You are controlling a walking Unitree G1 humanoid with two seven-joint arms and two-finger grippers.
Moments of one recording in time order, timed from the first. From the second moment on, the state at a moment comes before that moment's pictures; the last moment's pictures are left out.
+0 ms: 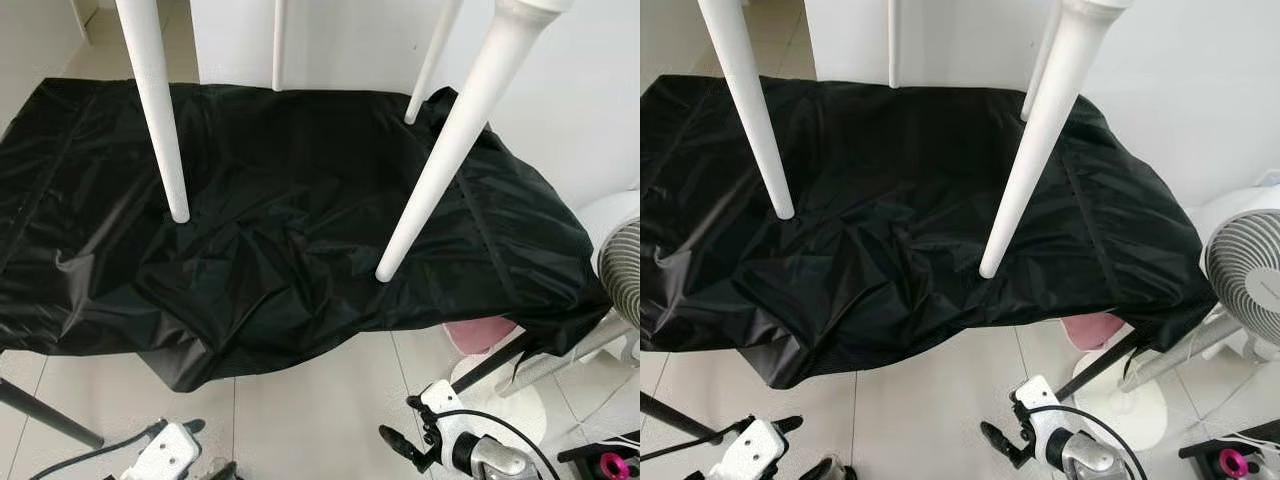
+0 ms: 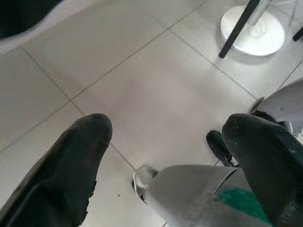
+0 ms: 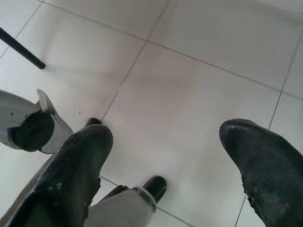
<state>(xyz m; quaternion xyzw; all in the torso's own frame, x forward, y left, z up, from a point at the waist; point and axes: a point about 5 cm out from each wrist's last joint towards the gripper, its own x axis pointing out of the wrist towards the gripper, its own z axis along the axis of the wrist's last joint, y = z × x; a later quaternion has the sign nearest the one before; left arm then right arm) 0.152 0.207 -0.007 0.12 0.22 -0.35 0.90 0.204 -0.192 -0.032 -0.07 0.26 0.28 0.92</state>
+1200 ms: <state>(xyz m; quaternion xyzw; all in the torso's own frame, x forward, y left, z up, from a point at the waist) 0.156 0.215 -0.088 0.02 0.47 -0.04 0.88 0.151 -0.200 -0.094 -0.03 0.47 0.00 0.88</state>
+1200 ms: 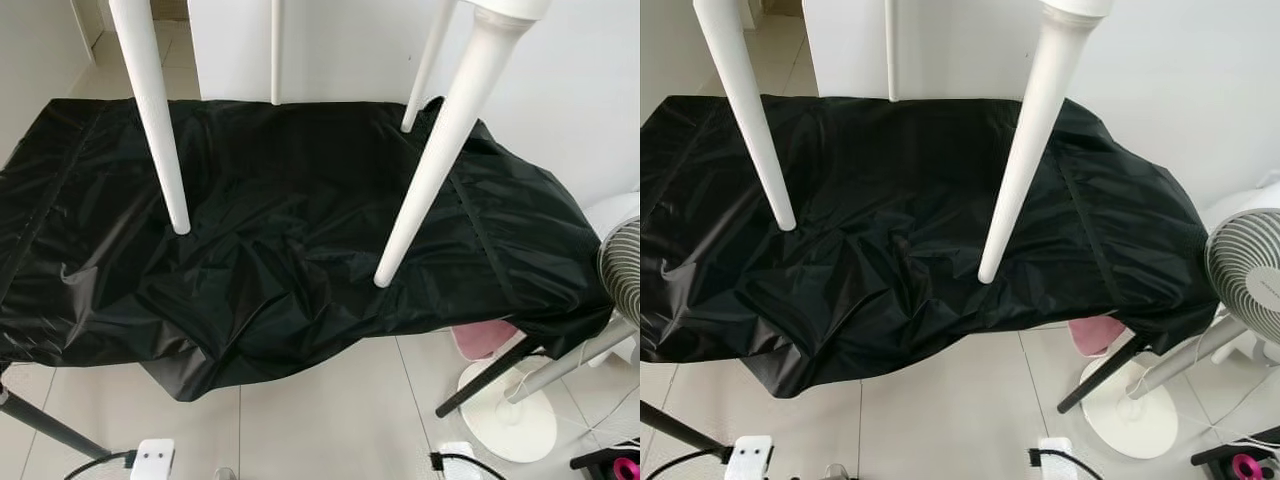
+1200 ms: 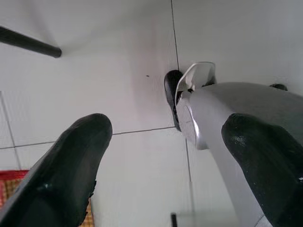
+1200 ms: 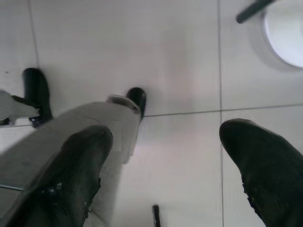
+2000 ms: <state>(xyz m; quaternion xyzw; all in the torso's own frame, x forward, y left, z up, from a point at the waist) 0.160 0.203 -0.090 0.03 0.47 -0.02 0.88 0.152 -0.195 -0.095 -0.04 0.48 -0.01 0.88</state>
